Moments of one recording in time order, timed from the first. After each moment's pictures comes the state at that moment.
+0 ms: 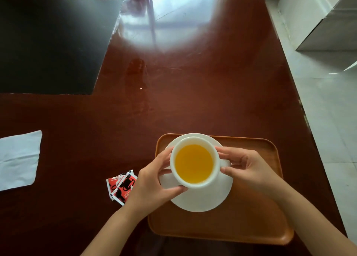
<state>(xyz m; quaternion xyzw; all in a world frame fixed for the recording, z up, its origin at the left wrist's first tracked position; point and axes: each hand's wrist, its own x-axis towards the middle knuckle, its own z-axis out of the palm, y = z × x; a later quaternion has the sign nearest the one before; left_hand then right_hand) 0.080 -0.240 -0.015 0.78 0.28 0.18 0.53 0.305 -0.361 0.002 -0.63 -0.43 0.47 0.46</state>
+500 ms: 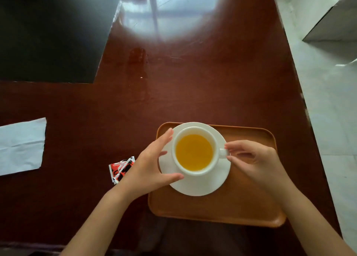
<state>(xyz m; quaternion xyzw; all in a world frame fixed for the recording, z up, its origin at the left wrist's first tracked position) 0.075 -0.228 -0.004 0.81 0.27 0.10 0.51 0.302 -0.384 0.012 -0.75 -0.51 0.23 0.35</state>
